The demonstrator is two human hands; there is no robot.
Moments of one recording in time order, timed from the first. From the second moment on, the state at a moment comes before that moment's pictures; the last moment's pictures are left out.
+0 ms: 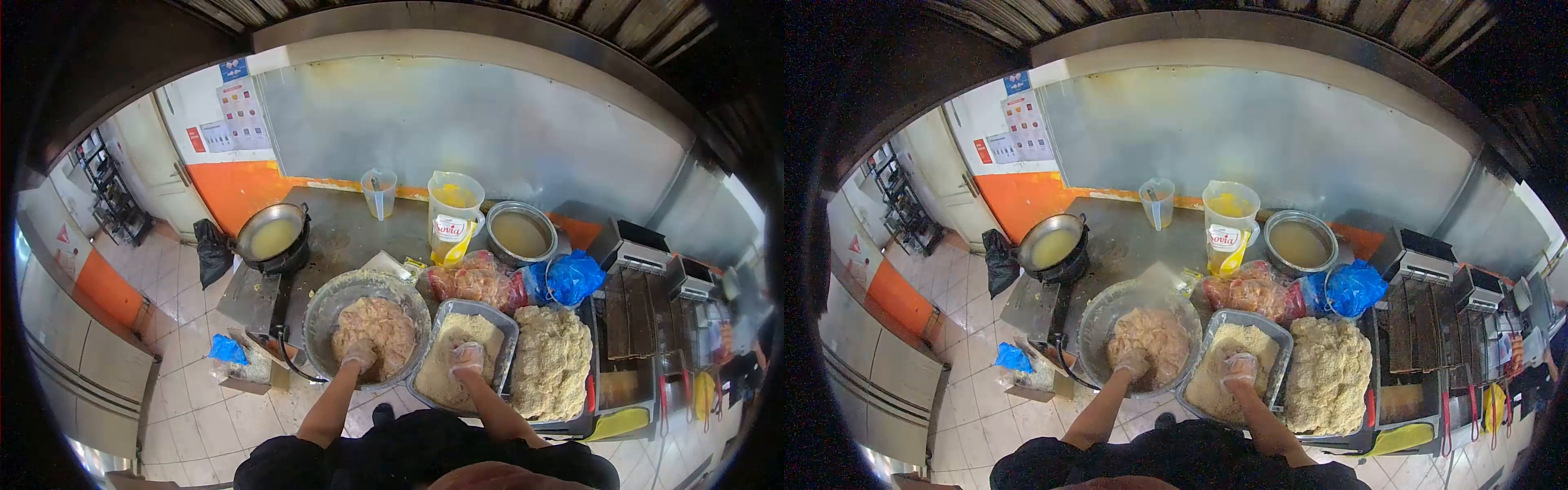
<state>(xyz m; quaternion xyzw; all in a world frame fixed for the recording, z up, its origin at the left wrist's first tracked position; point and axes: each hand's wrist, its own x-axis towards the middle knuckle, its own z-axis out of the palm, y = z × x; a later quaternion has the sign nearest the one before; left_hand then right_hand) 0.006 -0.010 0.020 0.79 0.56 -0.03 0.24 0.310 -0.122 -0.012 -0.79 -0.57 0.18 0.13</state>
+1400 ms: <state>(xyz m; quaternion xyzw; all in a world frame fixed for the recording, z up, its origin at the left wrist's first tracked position) 0.006 -0.007 0.015 0.80 0.55 -0.03 0.24 0.338 -0.100 -0.156 -0.69 -0.50 0.26 0.44</state>
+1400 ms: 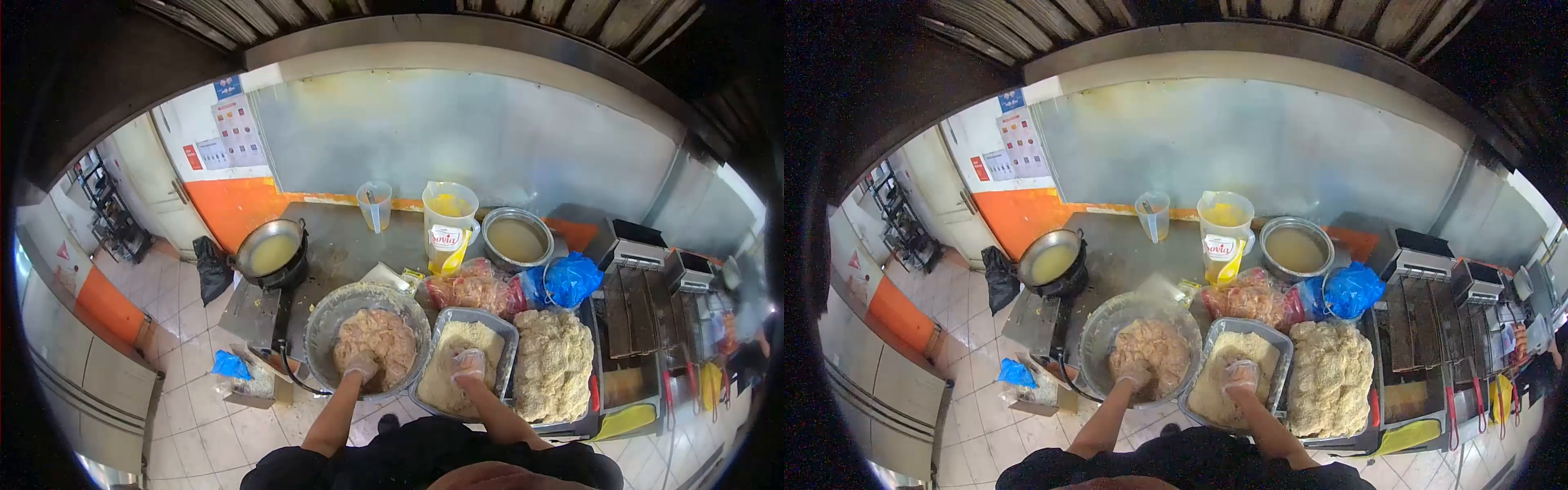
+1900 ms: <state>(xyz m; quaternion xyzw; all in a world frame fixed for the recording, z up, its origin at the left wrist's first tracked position) 0.008 -0.015 0.041 0.80 0.54 -0.05 0.26 0.324 -0.111 -0.084 -0.77 -0.58 0.11 0.27</state>
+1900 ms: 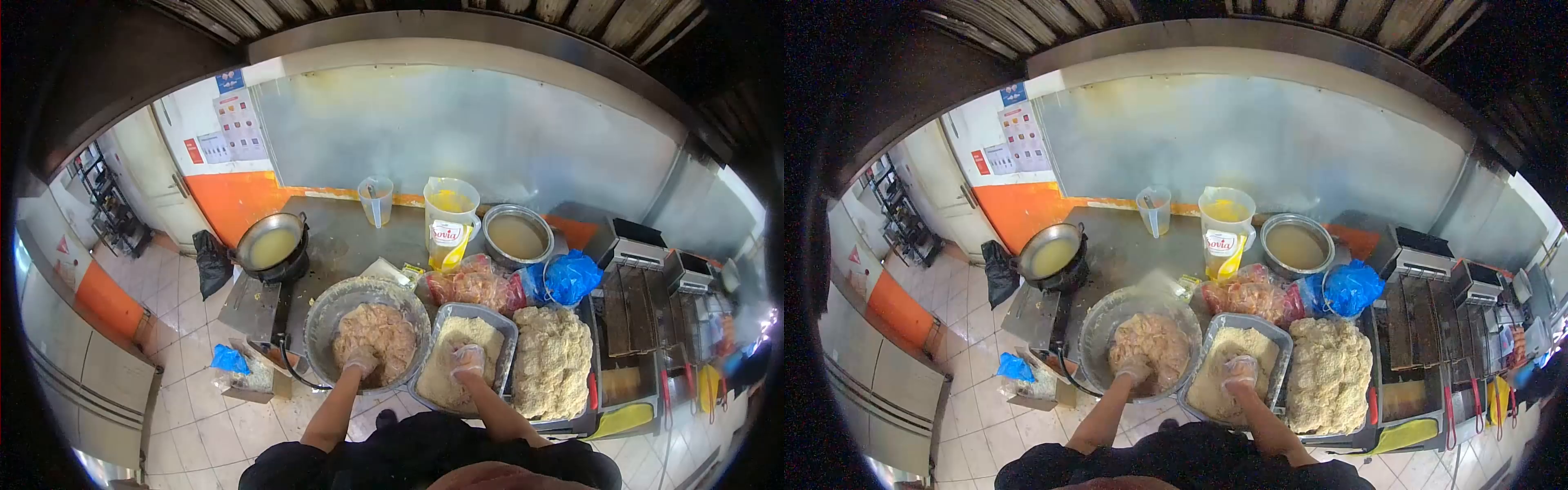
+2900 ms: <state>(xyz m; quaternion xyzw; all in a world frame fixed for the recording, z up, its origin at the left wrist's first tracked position) 0.001 0.008 -0.009 0.83 0.52 -0.13 0.16 0.313 -0.128 -0.017 -0.78 -0.58 0.13 0.18</state>
